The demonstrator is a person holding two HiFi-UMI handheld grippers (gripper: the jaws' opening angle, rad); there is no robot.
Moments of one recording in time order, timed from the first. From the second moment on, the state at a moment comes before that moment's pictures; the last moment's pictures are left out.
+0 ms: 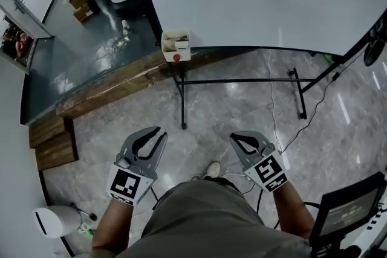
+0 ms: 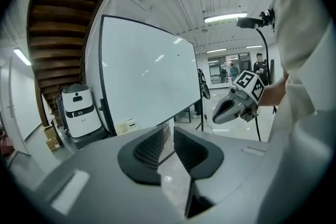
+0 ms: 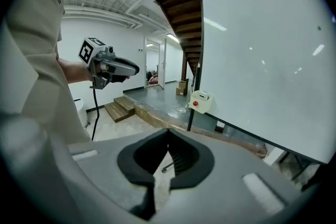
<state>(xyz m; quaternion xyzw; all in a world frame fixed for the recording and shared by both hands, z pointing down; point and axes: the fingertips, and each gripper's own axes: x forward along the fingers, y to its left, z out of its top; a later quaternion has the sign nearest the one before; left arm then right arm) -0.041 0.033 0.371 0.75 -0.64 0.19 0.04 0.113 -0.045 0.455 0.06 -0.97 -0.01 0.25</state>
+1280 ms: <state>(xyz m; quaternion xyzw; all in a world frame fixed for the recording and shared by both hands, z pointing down) 0.233 0.218 0.351 0.73 -0.67 0.09 0.07 0.321 0.129 0.370 0.01 -0.99 -0.06 0.15</state>
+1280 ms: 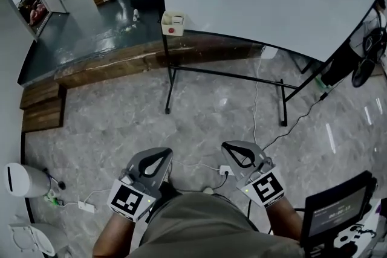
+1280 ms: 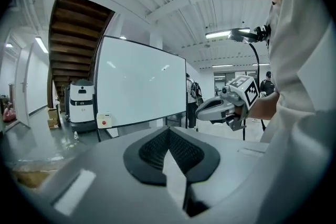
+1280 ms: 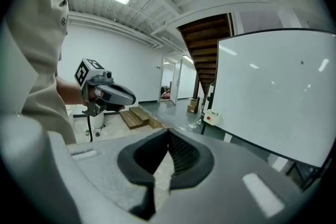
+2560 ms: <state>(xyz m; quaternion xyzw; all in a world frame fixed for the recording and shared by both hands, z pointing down) 0.282 0.262 0.350 0.74 -0.66 0.09 0.10 0.353 0.190 0.353 -0.02 -0.99 -0.08 0.14</state>
